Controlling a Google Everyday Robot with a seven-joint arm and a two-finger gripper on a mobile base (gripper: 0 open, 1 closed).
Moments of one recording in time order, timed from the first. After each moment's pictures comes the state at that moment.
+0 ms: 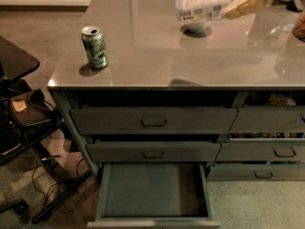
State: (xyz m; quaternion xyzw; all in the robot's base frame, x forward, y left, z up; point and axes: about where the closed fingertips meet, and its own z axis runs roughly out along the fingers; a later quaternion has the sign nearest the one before) arm 0.633 -0.202 1.072 -0.58 0.63 0.00 0.51
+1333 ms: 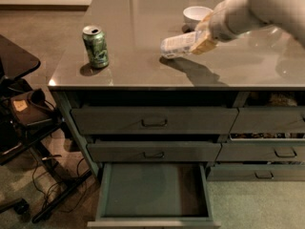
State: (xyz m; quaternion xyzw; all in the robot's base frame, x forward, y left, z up) arm 0.715 -0.168 0.933 -0.58 0.69 -0.10 0.43
